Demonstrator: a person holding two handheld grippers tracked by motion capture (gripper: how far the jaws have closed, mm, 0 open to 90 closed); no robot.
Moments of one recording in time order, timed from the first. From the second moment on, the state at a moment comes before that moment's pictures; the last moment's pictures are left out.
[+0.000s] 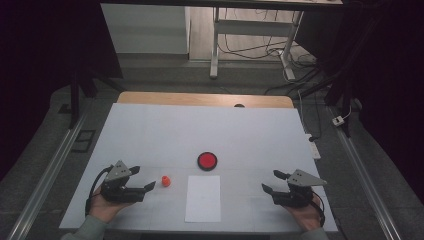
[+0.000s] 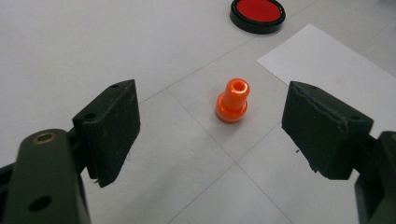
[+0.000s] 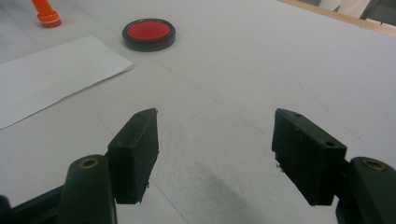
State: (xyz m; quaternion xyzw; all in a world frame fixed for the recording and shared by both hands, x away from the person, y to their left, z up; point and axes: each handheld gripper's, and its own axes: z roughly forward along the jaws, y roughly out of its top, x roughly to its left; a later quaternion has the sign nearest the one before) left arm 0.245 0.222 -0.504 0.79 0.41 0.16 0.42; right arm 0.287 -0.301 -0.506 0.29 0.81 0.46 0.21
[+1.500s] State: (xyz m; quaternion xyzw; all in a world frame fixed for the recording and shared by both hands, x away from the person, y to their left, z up) left arm 0.277 0.175 -0.517 0.85 0.35 0.14 0.37; right arm 0.284 -0.297 -0.510 0.29 0.82 0.45 0.21
